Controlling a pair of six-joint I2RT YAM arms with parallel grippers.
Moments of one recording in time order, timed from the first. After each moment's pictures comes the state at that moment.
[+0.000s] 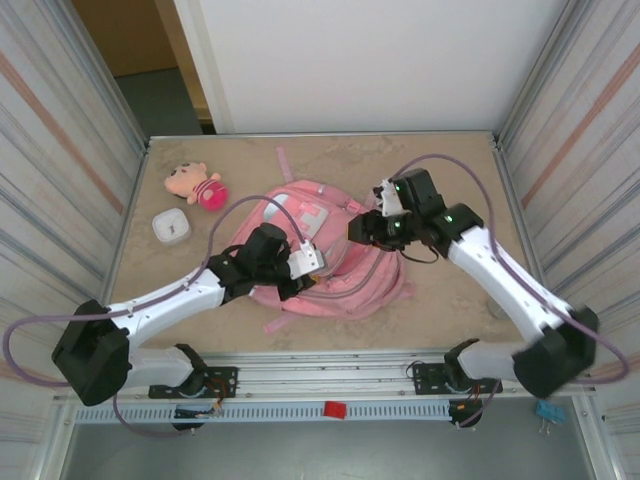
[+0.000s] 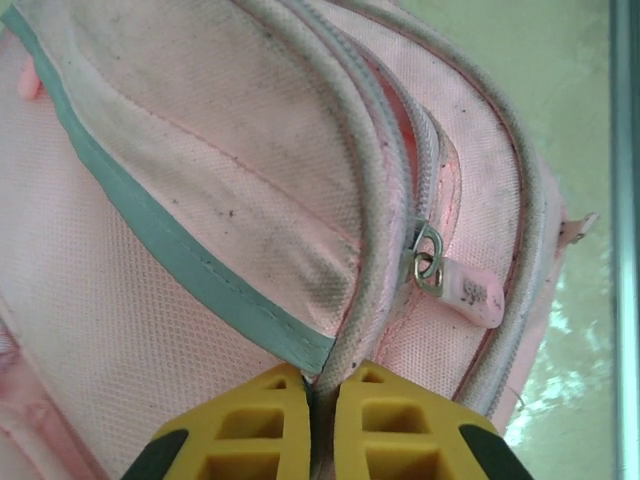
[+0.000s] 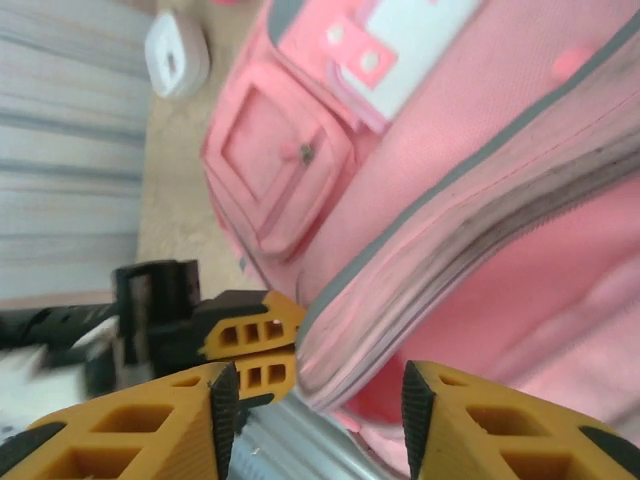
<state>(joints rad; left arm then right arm) -0.77 1.26 0.77 -0.27 0.36 0.39 0.57 1.20 1.17 -0.75 -0.39 0.65</state>
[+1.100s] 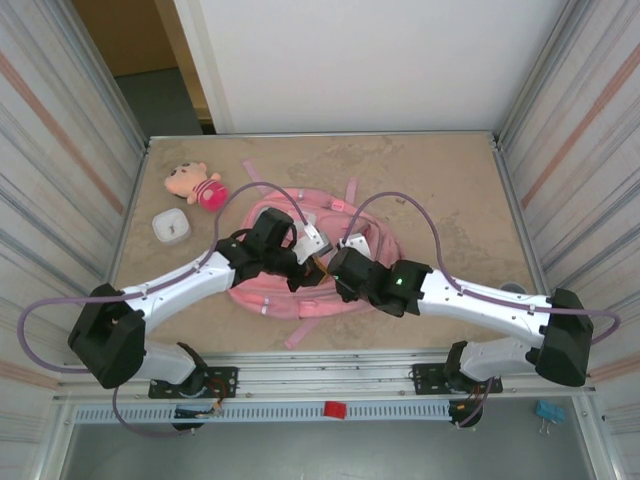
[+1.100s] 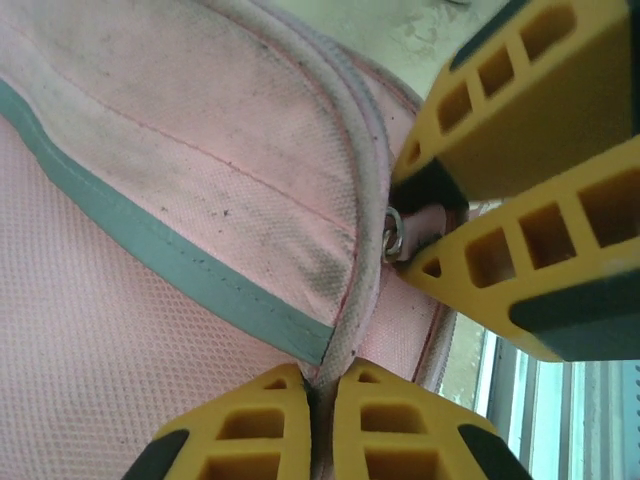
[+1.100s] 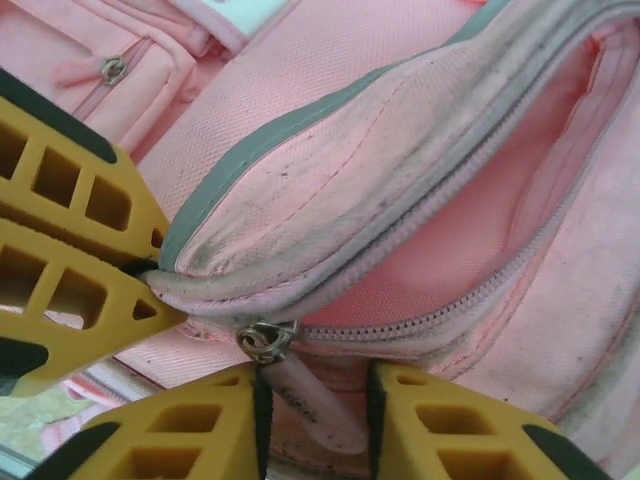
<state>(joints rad) -0.73 1.37 0.90 -0.34 0.55 0.16 1.11 1.26 0.97 -0.70 0.40 0.69</state>
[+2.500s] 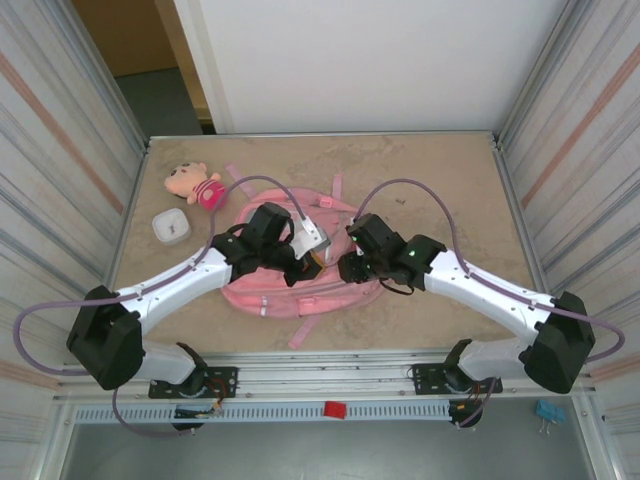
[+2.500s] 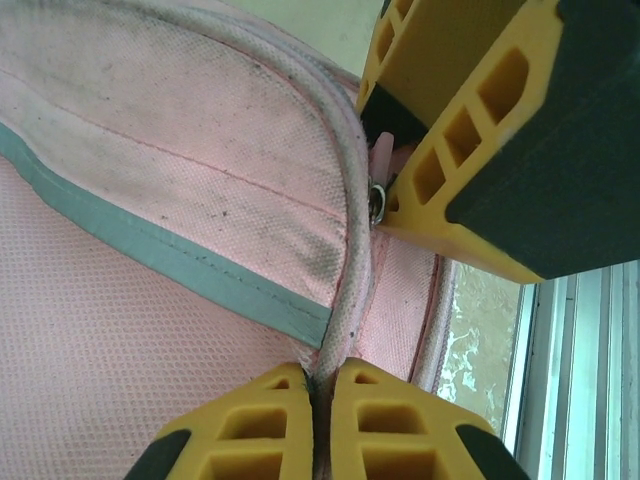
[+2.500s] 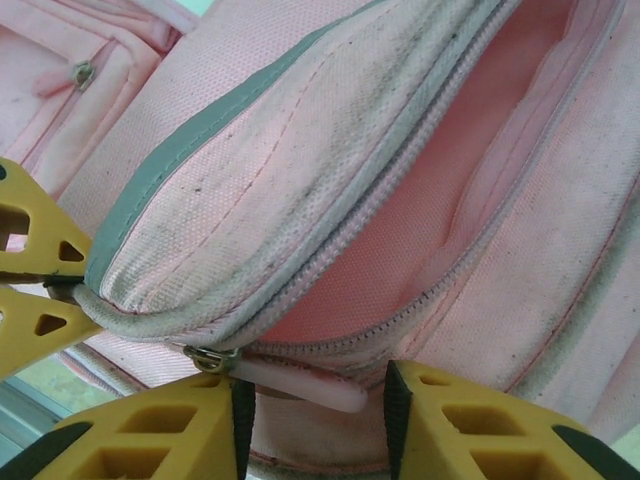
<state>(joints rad) -0.71 1.36 0.94 -0.41 0.51 0.22 0.86 1.28 1.02 -0.70 0.06 0.53</state>
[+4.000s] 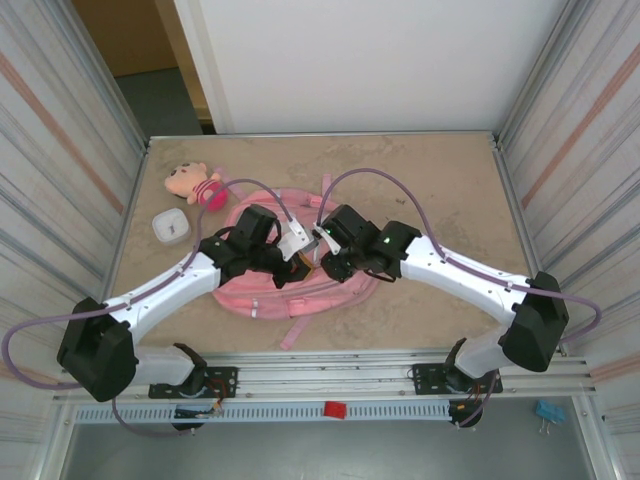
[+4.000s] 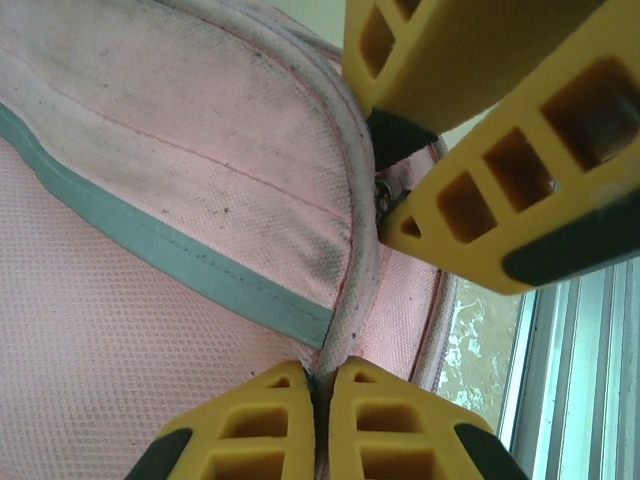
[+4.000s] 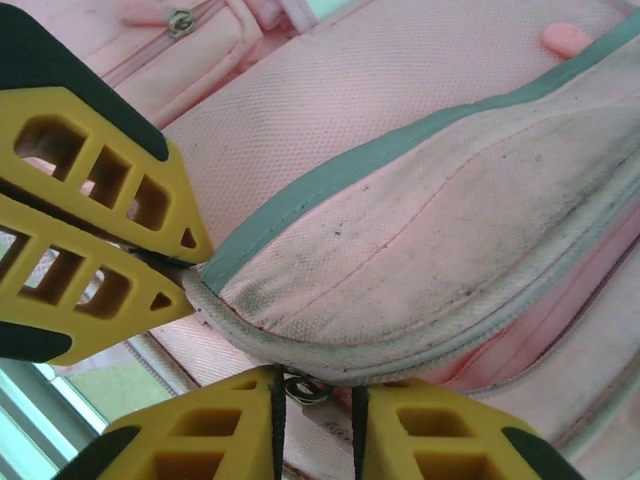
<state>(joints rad) -0.65 1.29 0.88 -0.44 0.52 0.24 0.94 1.44 1.23 -0.81 0.07 0.21</state>
